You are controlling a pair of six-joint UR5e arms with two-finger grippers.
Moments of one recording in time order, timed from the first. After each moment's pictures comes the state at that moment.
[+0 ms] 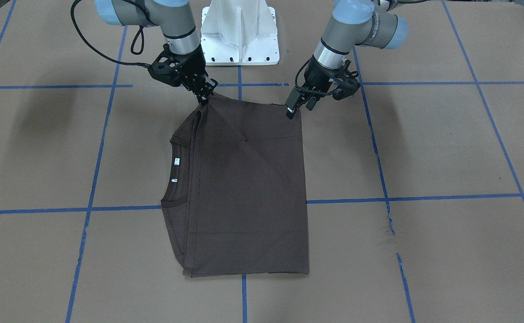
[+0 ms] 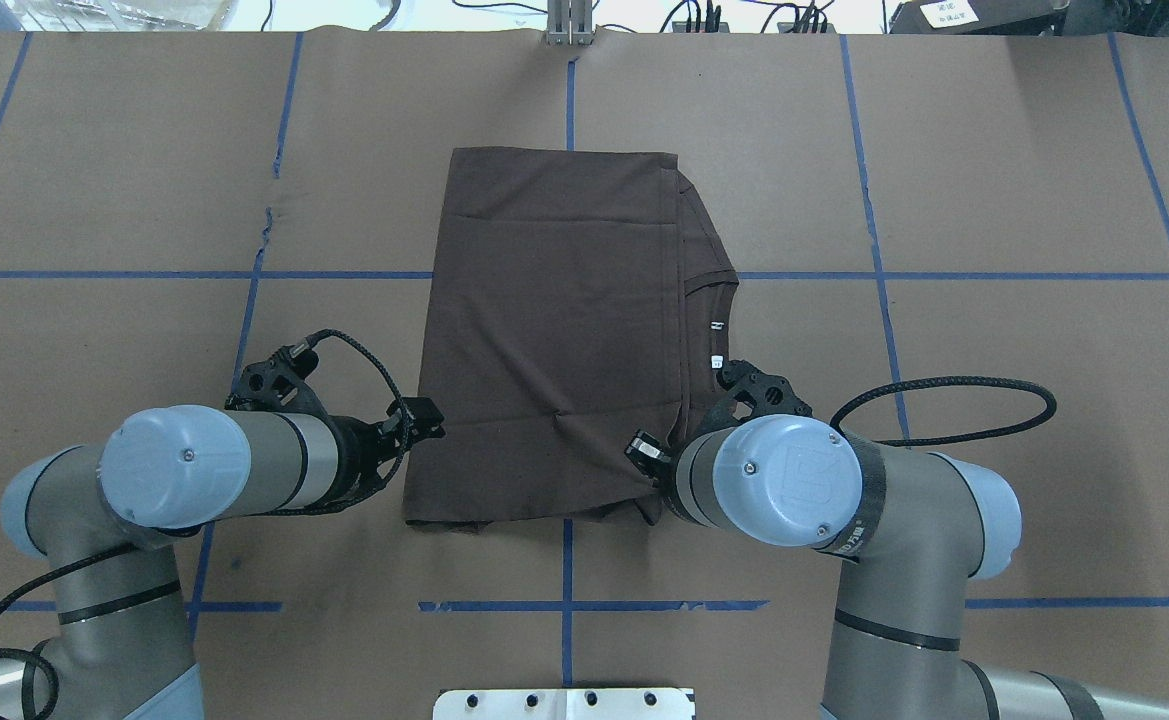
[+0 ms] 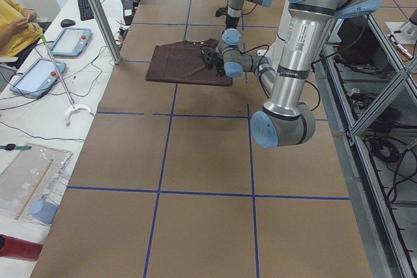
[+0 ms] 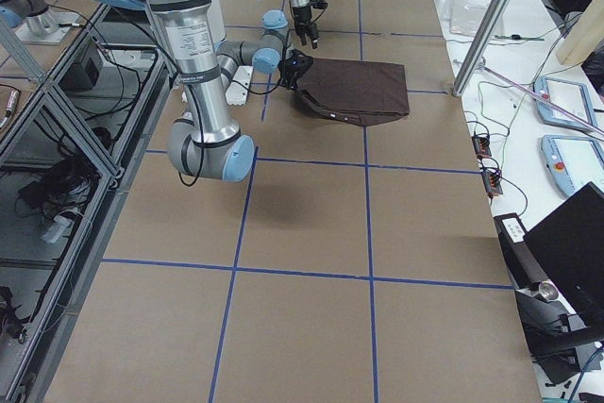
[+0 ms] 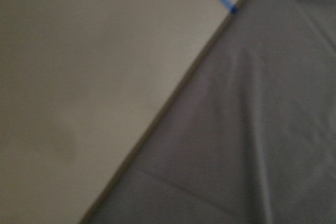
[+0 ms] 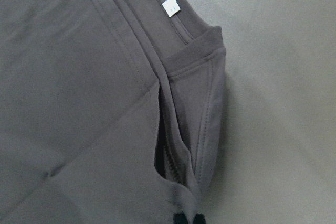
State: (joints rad) left arm -0.36 -1.83 -1.90 -2.08 -1.64 -2.00; right arm 0.30 -1.14 1.96 -1.49 1.62 1.98
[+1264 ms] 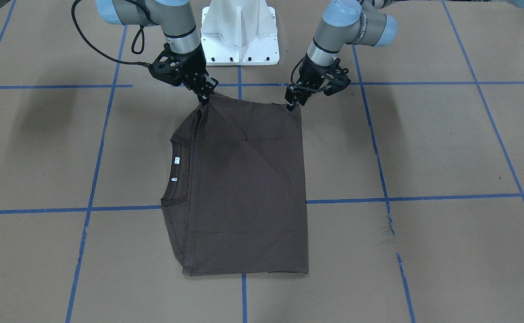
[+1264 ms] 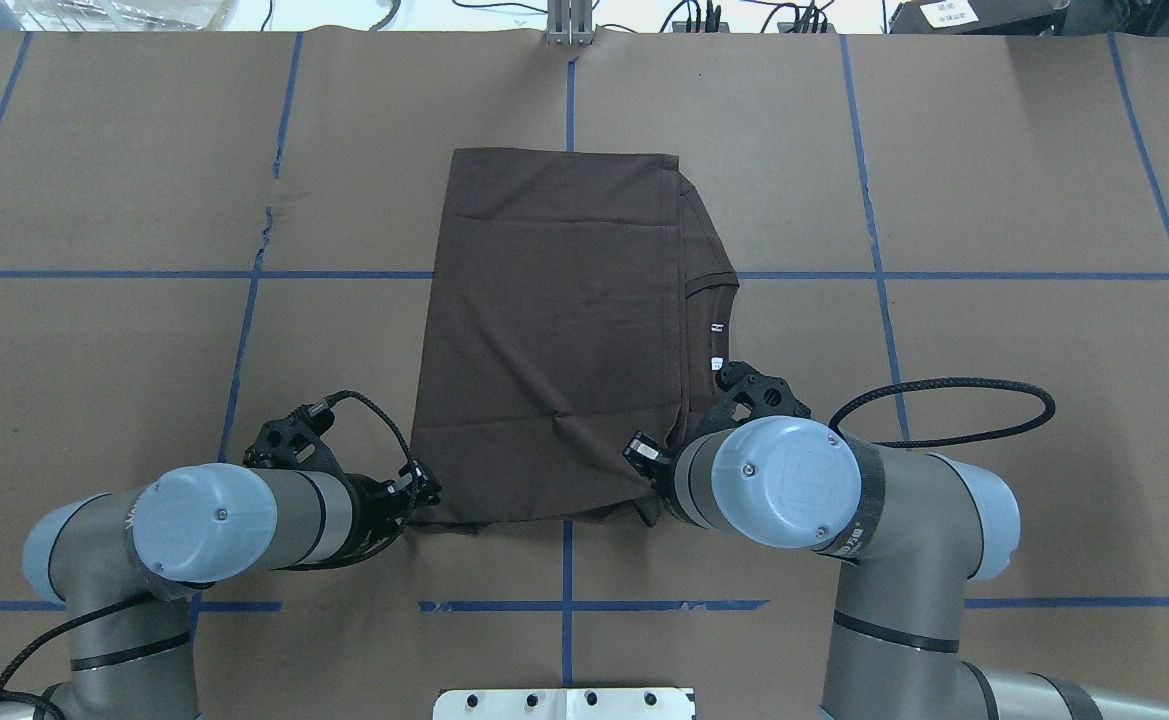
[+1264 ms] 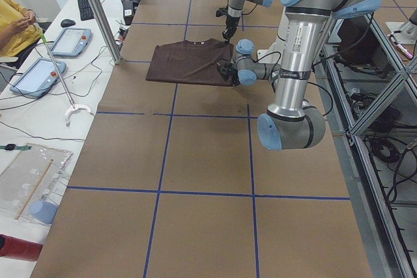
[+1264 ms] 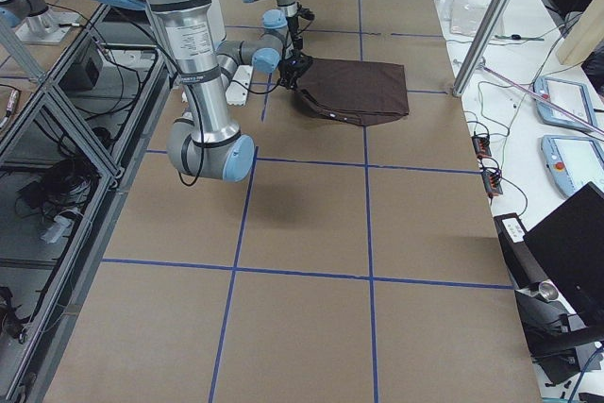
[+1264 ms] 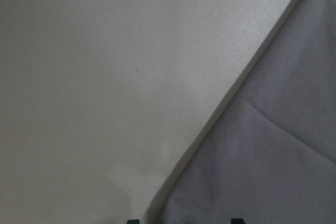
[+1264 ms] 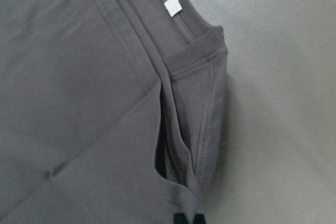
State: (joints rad) left arm -0.29 -1.82 -1.87 -2.07 -1.64 -2.02; right arm 0.30 -1.14 1.96 -1.49 1.62 1.98
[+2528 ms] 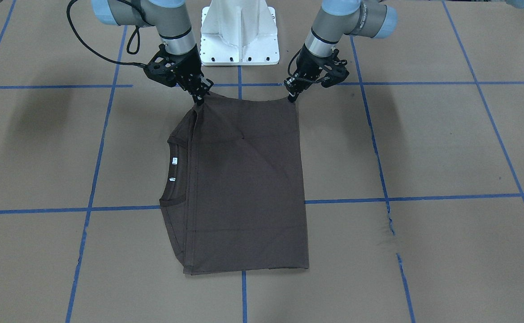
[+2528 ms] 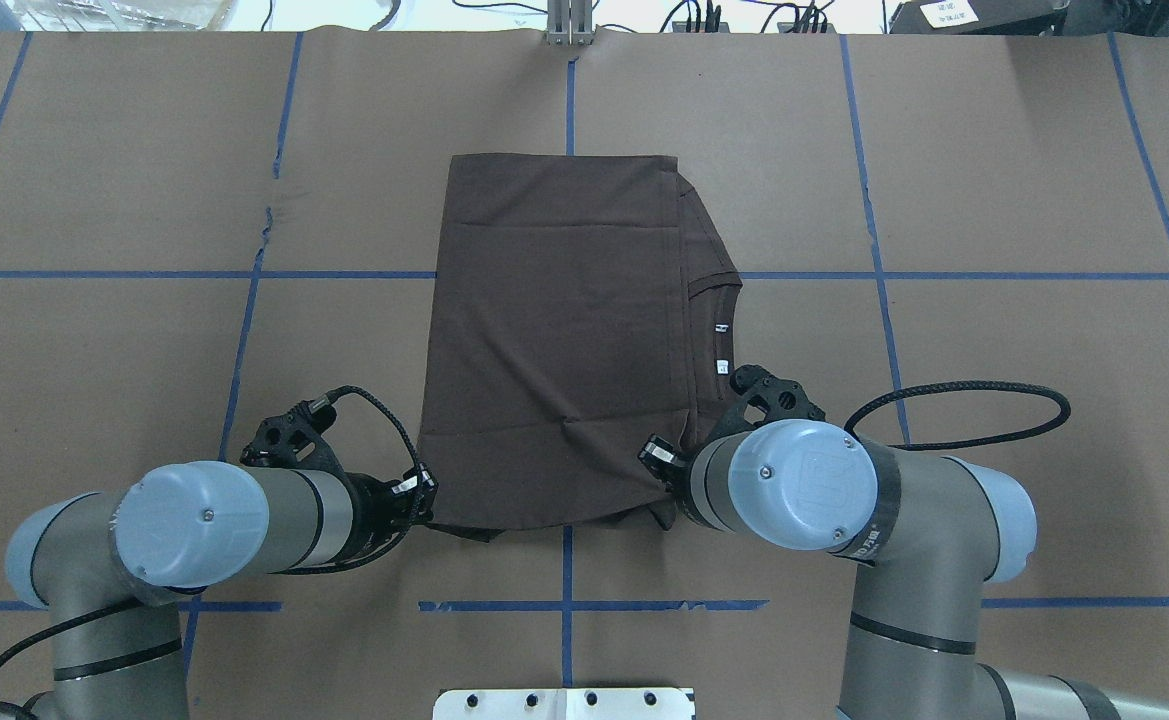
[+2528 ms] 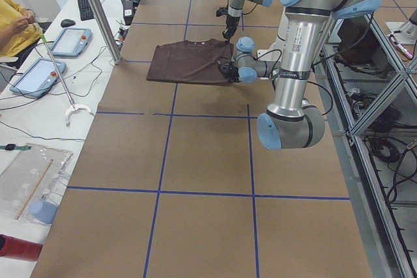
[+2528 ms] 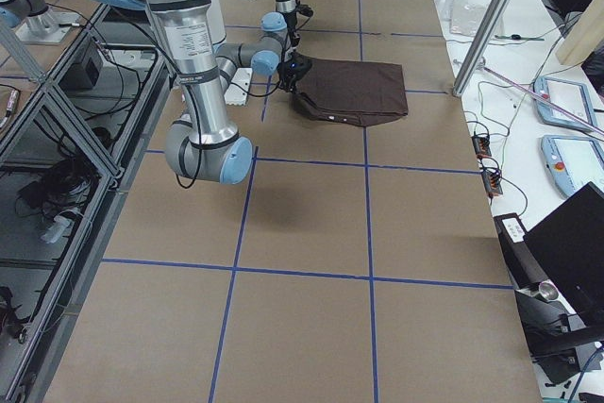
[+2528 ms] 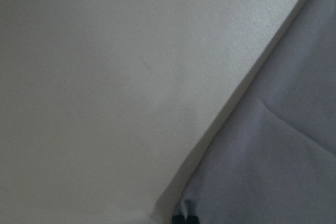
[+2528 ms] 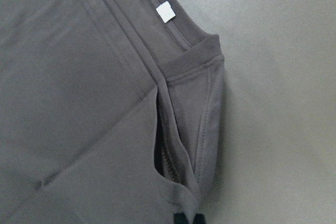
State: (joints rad) left arm -0.29 -1.83 -1.98 -2.02 -1.65 -2.02; right arm 0.30 -1.19 1.99 -1.48 1.62 1.98
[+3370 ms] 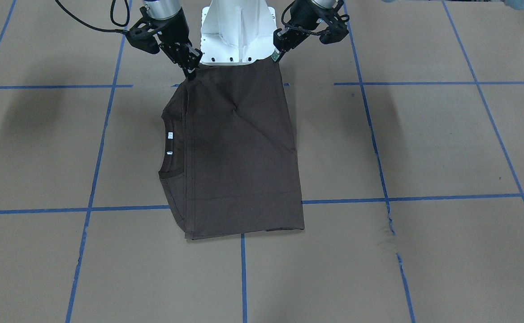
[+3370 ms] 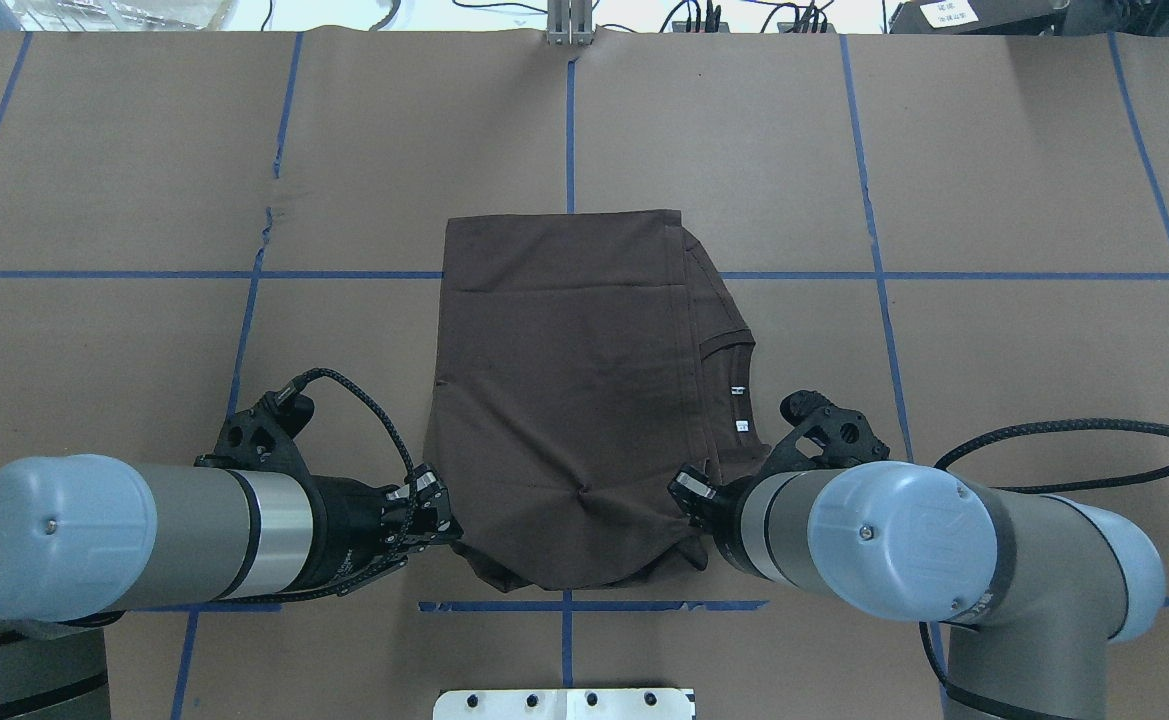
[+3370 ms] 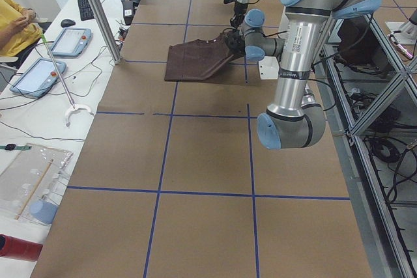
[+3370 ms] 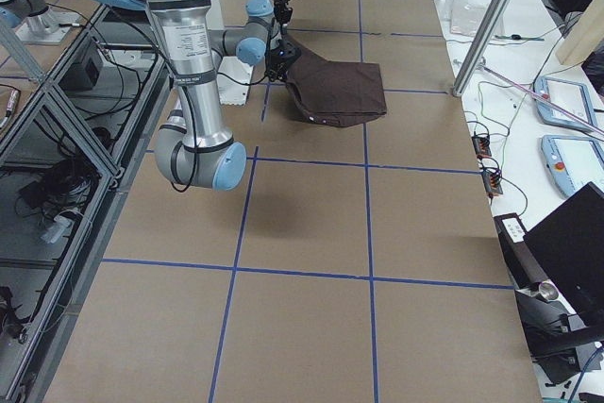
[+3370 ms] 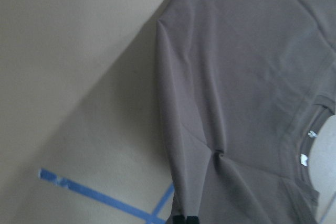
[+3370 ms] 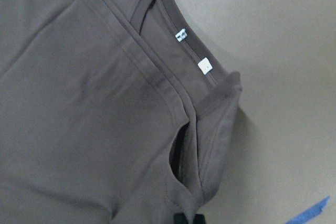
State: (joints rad) left arm -0.32 -1.86 -2.19 -1.95 -1.71 -2.10; right arm 0.30 -1.22 2.18 -1.59 1.60 2.05
